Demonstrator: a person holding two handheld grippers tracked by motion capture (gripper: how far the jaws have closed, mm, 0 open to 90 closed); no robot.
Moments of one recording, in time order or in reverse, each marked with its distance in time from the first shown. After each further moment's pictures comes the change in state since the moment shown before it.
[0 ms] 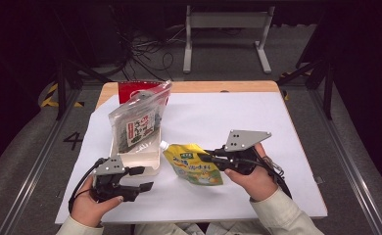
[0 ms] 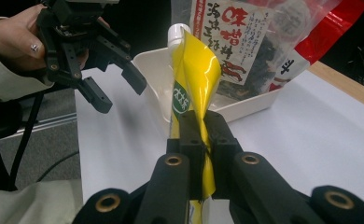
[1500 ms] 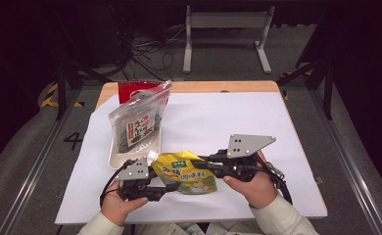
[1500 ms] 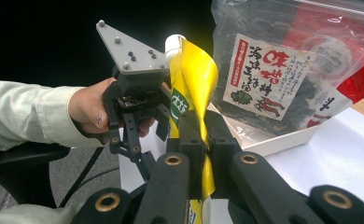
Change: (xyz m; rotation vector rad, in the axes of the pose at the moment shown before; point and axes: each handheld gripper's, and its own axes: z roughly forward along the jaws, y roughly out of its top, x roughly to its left) left arm -0.019 0.012 0.054 -0.173 -0.210 0.141; right arm 0.019 0.011 -0.006 -0.119 0.118 0.003
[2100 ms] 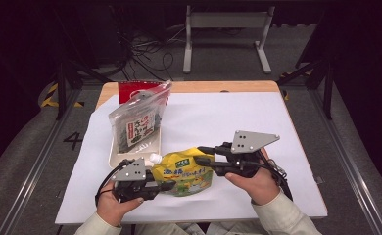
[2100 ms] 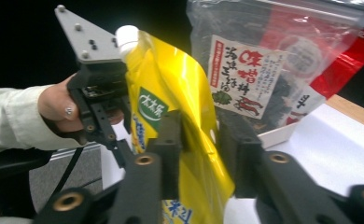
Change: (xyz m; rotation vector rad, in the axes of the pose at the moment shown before) left arm -0.009 0.013 -0.016 0.089 0.010 0.028; right arm -0.012 -0.008 -0.004 -0.036 -0.059 0.023
